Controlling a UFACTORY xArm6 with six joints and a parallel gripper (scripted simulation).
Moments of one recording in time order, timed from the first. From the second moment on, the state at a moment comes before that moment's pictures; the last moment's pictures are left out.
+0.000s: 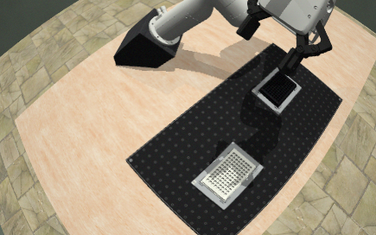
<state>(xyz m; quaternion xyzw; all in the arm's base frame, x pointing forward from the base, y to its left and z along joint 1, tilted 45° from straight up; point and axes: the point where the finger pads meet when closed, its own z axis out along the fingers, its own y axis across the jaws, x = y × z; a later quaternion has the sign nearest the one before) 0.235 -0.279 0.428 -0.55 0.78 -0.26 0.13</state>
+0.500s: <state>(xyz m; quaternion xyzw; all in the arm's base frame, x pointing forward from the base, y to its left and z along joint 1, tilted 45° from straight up) 0.281 -0.269 0.382 -0.61 0.75 -0.21 0.18</state>
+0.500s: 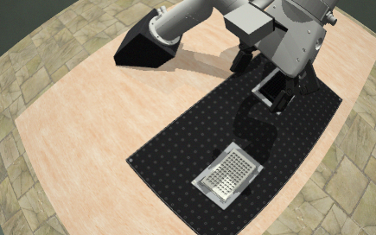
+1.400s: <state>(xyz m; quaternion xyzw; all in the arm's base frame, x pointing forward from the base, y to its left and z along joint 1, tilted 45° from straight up) 0.356 -0.232 0.299 -0.69 0.66 -0.11 0.29</state>
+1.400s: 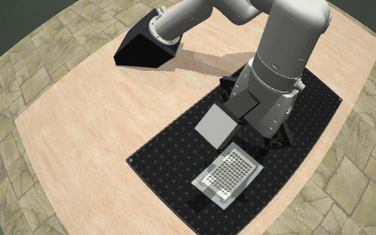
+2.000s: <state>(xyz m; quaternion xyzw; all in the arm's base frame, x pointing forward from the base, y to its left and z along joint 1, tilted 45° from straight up) 0.396 -0.197 0.242 -0.71 0.61 -0.06 0.35</state>
